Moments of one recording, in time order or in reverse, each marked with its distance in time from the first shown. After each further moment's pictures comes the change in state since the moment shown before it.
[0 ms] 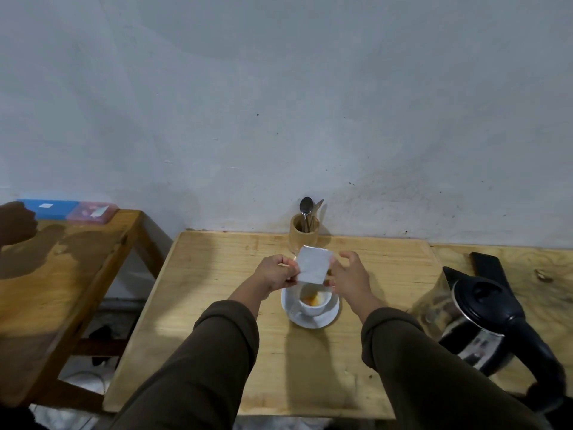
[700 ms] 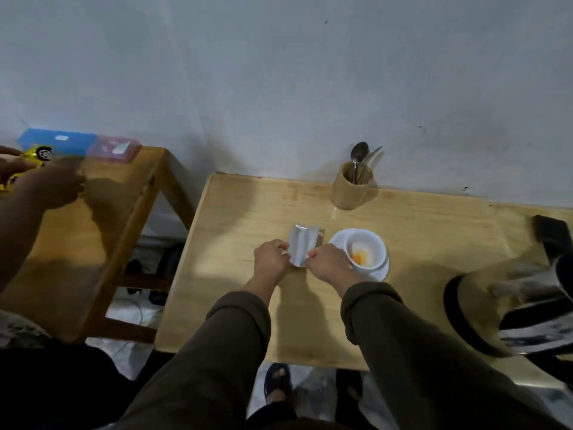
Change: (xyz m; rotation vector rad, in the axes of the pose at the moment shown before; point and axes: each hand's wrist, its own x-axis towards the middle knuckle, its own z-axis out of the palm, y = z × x) left_hand 0.009 -0.094 -0.079 0.502 0.324 0.023; right_hand -0.009 0.022 0.141 -0.797 -0.390 -0.029
